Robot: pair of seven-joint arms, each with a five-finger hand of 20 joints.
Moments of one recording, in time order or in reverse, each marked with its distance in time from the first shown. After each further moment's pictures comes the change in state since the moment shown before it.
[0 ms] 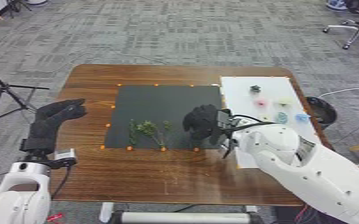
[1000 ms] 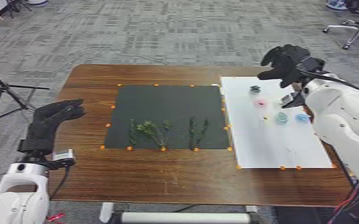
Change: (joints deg) left arm 0.5 -0.1 -0.6 -0.2 -0.1 0.1 0.0; right arm -10.1 7.2 29.7 -1.4 2.3 3.9 17.2
